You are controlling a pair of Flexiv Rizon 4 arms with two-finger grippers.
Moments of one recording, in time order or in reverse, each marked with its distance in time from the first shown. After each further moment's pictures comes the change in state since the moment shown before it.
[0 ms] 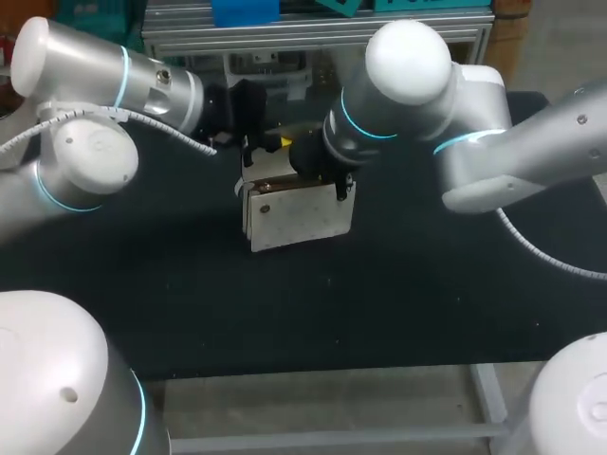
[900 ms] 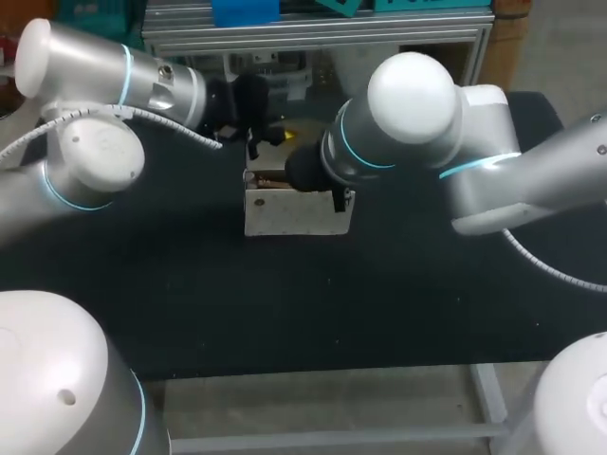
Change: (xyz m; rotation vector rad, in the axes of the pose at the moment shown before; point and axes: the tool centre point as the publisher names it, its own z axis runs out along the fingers) left arm -0.012 -0.005 0.006 0.017 -0.021 -0.070; right arm 0.018 0.013 -0.018 -0.006 -0.083 -0.039
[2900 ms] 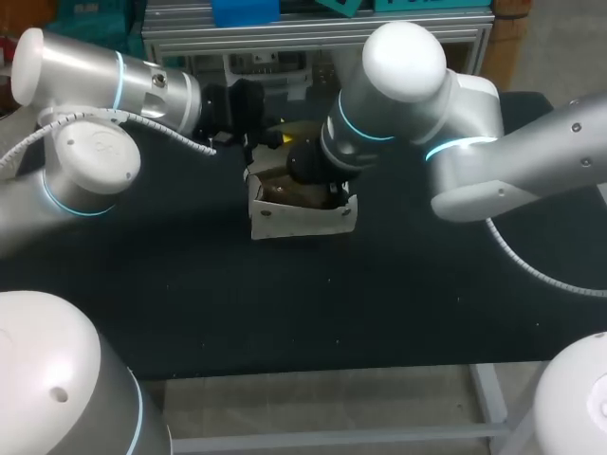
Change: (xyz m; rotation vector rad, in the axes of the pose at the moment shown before) left arm 0.004 0.002 0.000 0.047 0.013 0.095; right arm 0.001 -0.011 0.032 -0.011 0.139 0.029
